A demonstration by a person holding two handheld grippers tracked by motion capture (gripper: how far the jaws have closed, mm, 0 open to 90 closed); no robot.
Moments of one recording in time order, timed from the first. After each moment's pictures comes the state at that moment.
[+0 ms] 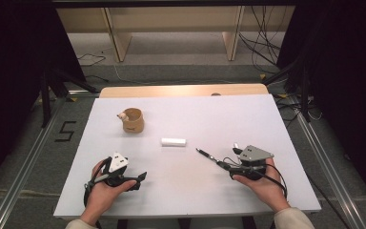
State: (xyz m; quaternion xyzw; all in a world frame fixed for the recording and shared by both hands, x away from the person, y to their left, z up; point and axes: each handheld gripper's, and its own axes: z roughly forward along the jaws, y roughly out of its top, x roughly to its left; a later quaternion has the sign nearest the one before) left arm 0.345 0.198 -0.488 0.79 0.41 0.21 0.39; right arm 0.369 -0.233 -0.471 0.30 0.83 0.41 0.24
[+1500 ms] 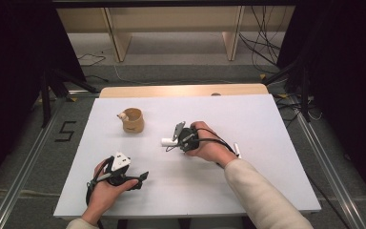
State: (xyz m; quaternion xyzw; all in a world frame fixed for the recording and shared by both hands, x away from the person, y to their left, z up) left arm 0.348 0.194 -0.490 0.80 0.41 0.20 0.39; right arm 0.473 -0.061 -0.451 0.06 0.96 0.17 0.21
